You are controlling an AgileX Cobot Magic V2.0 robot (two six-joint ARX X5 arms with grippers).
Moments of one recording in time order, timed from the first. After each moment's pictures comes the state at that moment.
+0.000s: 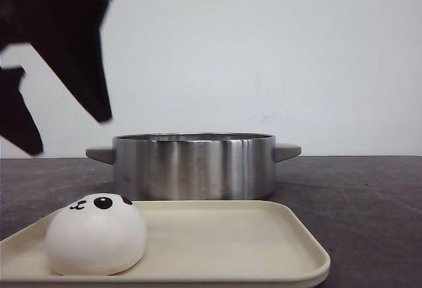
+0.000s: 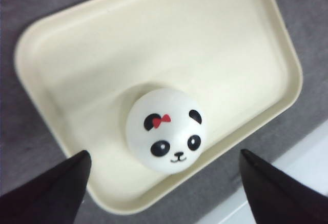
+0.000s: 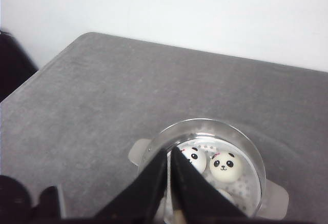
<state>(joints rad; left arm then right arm) -0.66 1.24 0.89 -0.79 0.23 -0.25 0.82 1.32 1.72 -0.81 0.18 0.34</state>
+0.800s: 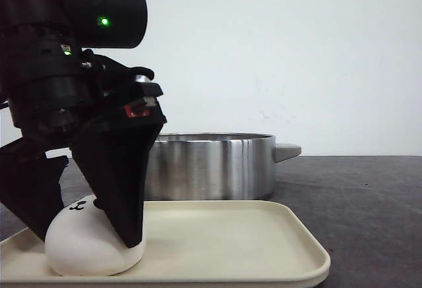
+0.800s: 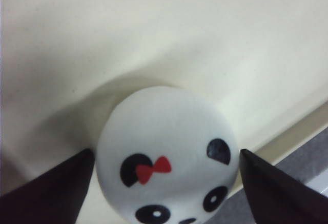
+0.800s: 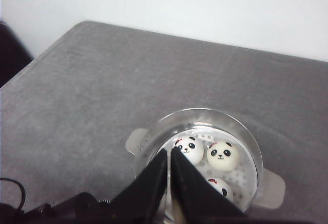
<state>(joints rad) -0.74 1.54 0.90 -0.70 0.22 -0.25 0.82 1.32 1.72 -0.85 0.18 0.35</state>
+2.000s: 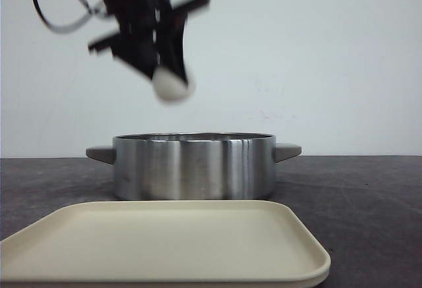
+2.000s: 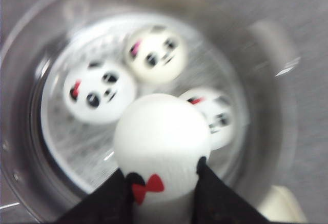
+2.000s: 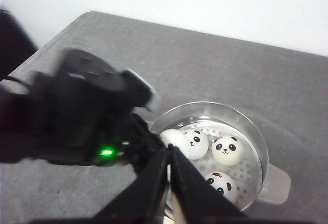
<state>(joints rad) -0.57 1.72 1.42 -0.62 0.05 -0.22 0.84 1.32 1.72 -0.86 0.18 0.34</state>
